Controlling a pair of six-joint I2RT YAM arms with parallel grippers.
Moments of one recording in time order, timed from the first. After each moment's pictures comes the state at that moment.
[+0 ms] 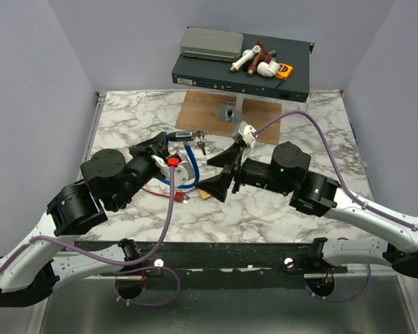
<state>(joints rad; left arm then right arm) -1.01 0.81 1.33 -0.65 -0.36 0.91 1.11 1.10 1.16 -0.11 -0.13 0.21</state>
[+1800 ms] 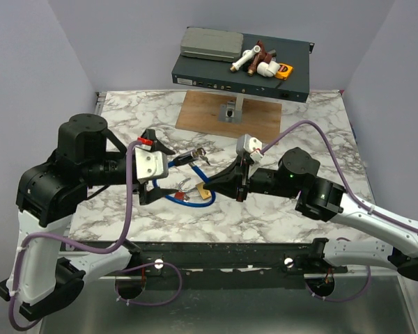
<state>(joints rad) -0.56 1.03 1.85 -1.28 0.68 0.66 1.11 1.04 1.10 -0.04 -0.29 0.06</state>
